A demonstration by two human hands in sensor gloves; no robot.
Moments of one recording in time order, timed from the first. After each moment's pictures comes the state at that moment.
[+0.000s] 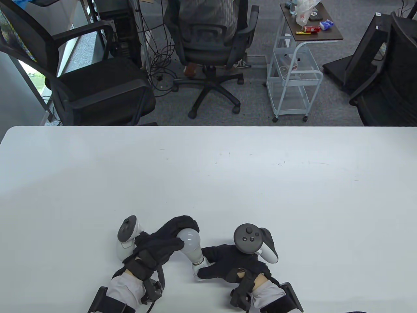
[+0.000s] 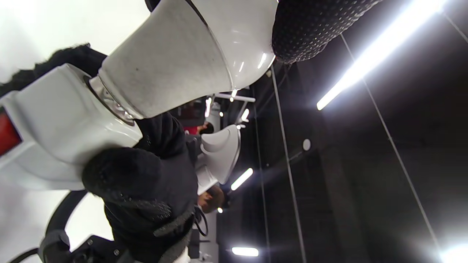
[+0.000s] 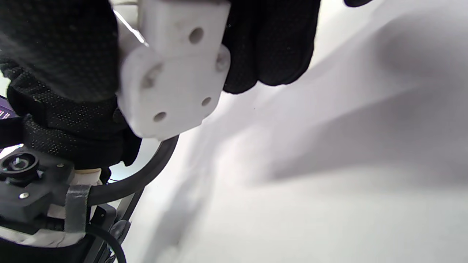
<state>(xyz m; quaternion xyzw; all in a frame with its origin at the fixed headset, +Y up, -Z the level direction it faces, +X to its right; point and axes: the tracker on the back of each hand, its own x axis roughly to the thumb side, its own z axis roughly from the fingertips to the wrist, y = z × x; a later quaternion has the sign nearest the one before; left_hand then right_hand) -0.189 -0.730 -0.299 -0.22 -0.34 0.71 0.58 0.057 -0.741 -0.280 0.27 0.20 0.82 0.46</state>
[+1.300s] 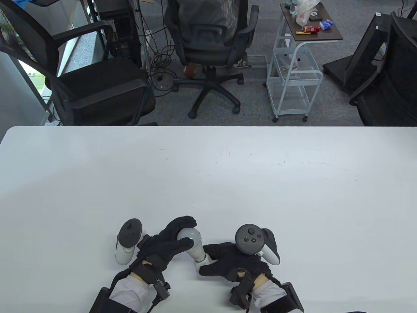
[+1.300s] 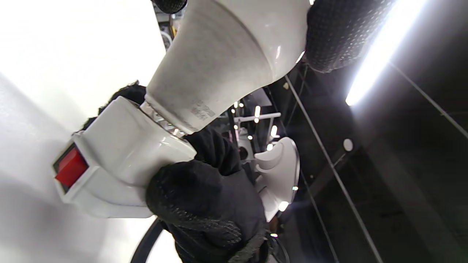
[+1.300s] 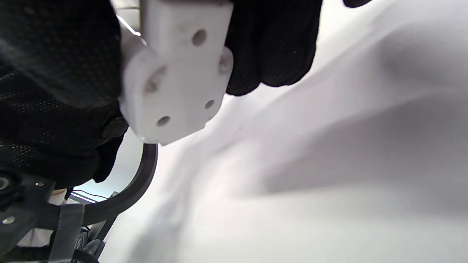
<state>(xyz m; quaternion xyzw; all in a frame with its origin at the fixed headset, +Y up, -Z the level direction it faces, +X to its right) -0.187 -0.725 -0.294 -0.17 -0.30 0.64 0.68 0.063 -0.739 -0.281 0.25 0.17 0.84 0.44</state>
